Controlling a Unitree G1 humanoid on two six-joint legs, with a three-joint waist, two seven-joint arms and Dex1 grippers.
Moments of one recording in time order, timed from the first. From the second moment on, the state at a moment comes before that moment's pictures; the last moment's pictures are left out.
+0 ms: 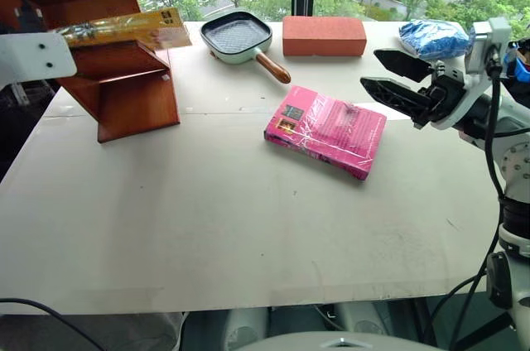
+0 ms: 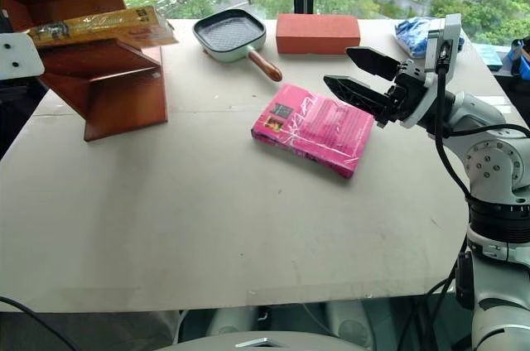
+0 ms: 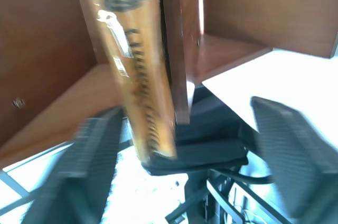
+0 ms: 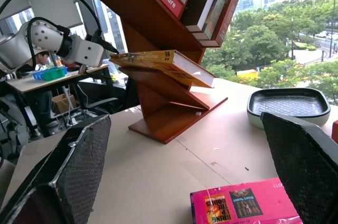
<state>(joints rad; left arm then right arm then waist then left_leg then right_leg) -0.69 1.47 -0.06 0.26 0.40 0.18 -0.98 -0.64 -0.60 -0.20 -0.18 0.95 0.69 0.81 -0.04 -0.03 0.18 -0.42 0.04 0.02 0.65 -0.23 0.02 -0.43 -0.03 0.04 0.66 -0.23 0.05</state>
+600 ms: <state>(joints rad) -0.71 1.24 0.37 -0.28 -0.16 0.88 -1.15 -0.58 -0.60 -0.20 -0.20 0.90 0.66 0.83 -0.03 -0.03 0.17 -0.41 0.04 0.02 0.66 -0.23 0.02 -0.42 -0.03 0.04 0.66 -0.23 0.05</state>
